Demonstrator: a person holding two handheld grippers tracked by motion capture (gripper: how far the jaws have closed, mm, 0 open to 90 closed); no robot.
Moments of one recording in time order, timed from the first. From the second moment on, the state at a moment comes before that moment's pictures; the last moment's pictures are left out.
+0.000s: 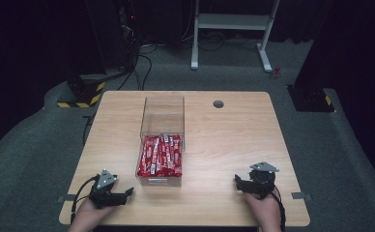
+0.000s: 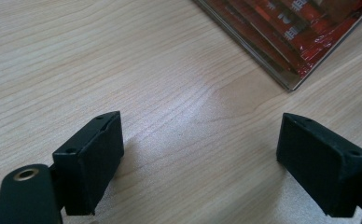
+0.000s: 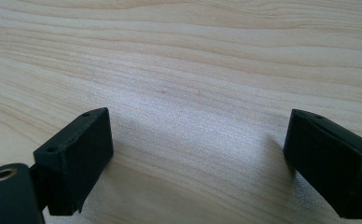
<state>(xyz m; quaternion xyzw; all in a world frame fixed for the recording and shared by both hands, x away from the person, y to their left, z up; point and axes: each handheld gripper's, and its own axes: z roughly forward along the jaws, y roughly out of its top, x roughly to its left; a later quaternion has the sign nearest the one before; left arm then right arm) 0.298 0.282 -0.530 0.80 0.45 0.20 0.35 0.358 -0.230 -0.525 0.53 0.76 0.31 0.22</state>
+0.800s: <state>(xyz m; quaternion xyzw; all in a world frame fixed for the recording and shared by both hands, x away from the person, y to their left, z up) 0.298 0.282 -0.530 0.80 0.45 0.20 0.35 0.358 -0.231 -0.524 0.52 0.76 0.31 0.22</state>
